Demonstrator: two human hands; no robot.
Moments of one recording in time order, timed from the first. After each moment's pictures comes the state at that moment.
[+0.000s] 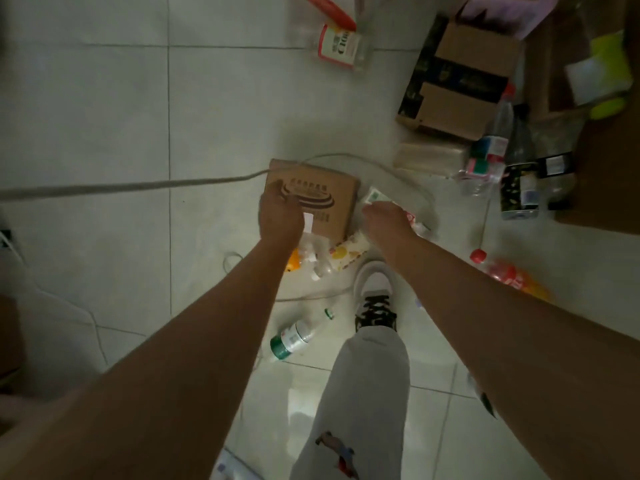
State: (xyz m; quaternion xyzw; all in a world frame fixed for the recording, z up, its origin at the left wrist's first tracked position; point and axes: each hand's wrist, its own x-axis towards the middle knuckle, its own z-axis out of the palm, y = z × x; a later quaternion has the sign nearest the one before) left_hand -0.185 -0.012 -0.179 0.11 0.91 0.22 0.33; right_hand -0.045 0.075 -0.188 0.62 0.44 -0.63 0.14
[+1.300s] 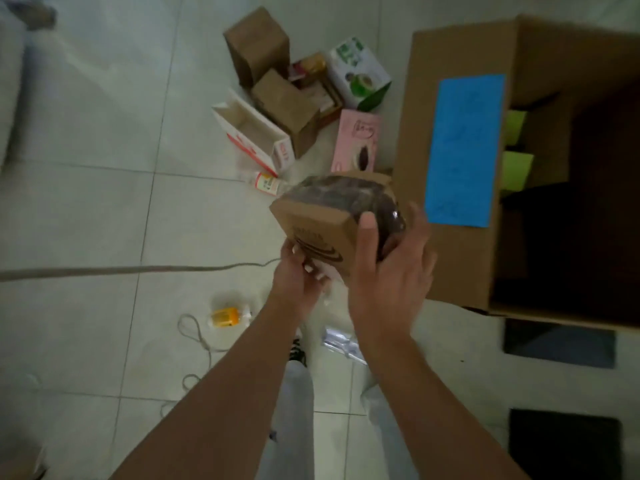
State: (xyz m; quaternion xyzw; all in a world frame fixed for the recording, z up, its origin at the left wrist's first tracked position) left_hand -0.042 0.126 0.129 -0.20 0.55 0.57 0.57; right_hand 0.046 0.163 0.243 0.68 0.63 -0.29 -0.23
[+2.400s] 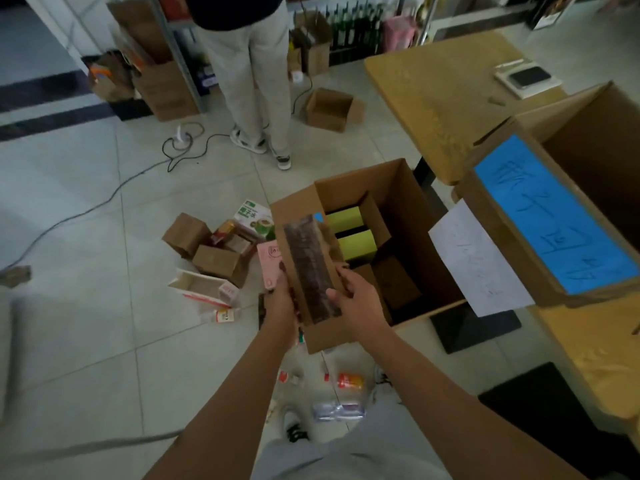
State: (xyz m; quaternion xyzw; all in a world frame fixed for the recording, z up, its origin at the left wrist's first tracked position) left_hand 0.058 0.236 0.434 0.04 0.61 0.44 0.65; right_hand 0.194 0.242 0.455 0.65 0.48 -0.54 -0.23
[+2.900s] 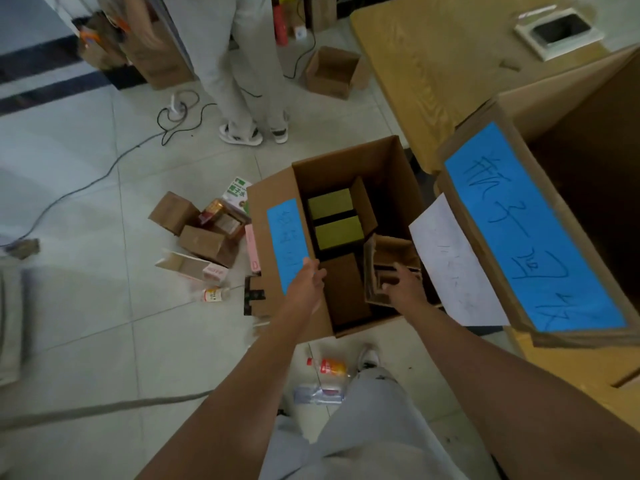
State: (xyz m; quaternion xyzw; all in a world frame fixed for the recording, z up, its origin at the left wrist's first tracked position) left_hand 0.203 0.317 0.412 0.08 0.67 0.34 0.66; right_hand 0.400 0.352 0.347 0.73 0.44 -0.53 -0.04
